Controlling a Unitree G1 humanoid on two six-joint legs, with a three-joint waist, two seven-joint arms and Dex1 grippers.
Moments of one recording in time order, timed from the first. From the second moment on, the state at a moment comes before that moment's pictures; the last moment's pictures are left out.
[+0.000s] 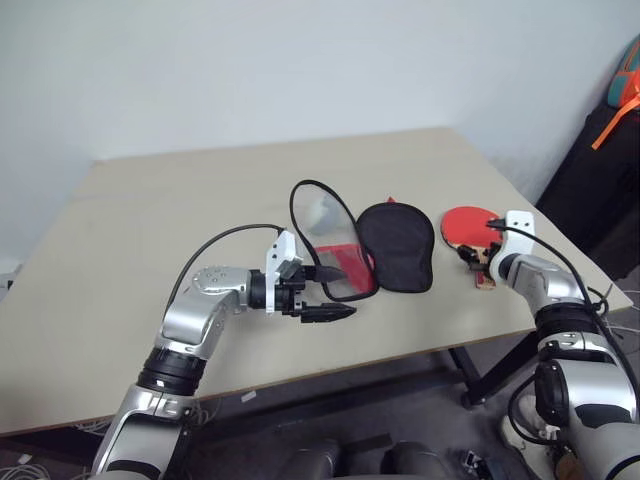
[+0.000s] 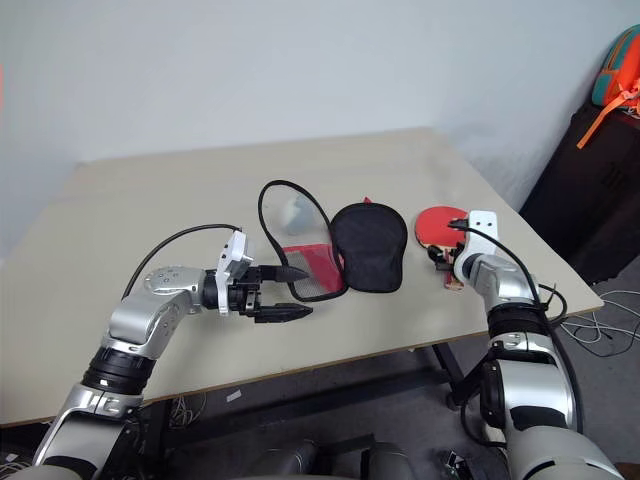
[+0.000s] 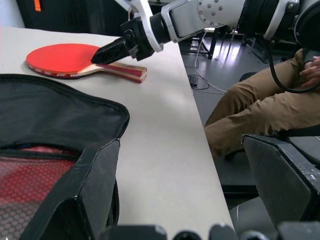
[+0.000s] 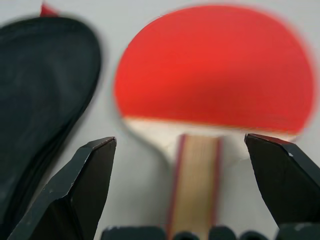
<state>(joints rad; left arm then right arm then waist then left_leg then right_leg) -0.44 0.50 -0.15 0.06 -0.40 0.46 -1.22 -0.75 -0.42 -0.16 0.82 0.19 0.52 0.32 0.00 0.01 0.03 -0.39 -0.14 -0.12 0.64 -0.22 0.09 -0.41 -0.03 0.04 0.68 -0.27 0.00</state>
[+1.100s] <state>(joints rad) -0.39 0.47 -0.14 0.12 -0.41 0.37 -1.21 -0.67 -0.37 -0.19 0.71 0.15 0.54 0.17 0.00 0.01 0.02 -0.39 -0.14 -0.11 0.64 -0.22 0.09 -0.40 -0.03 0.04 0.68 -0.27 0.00</state>
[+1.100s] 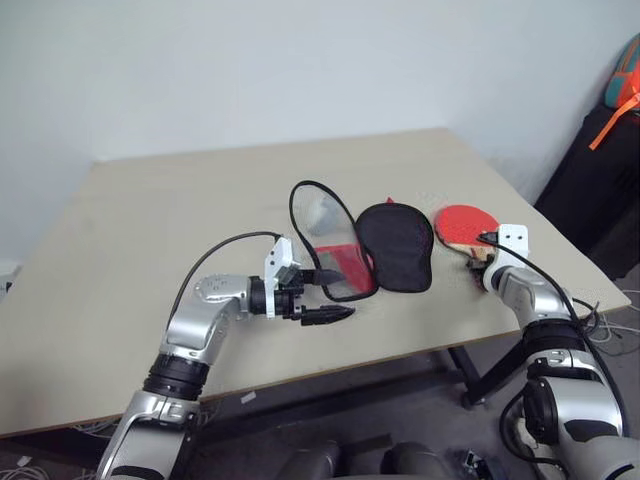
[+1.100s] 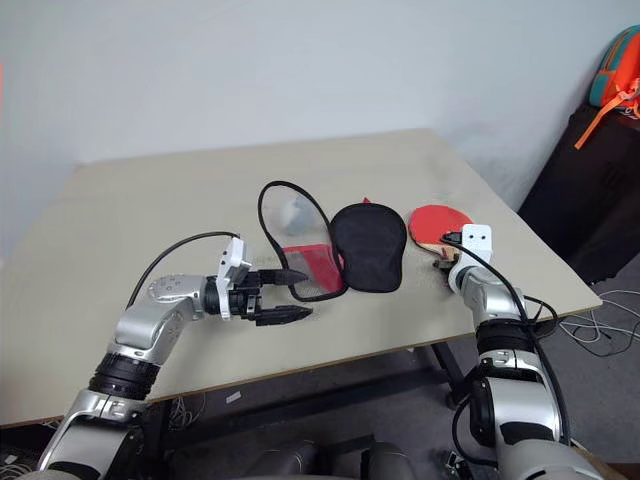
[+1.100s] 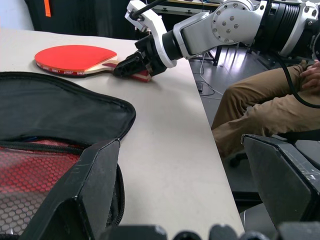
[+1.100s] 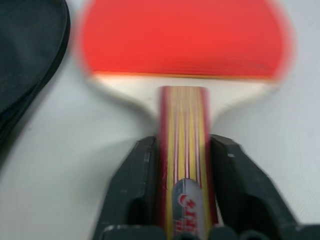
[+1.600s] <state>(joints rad) -0.37 0.50 -0.11 0.11 -0.41 0.39 -1.21 -0.75 -0.21 -0.20 0.59 0.17 0.59 0.07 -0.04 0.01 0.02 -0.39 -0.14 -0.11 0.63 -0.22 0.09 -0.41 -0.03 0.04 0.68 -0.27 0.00</state>
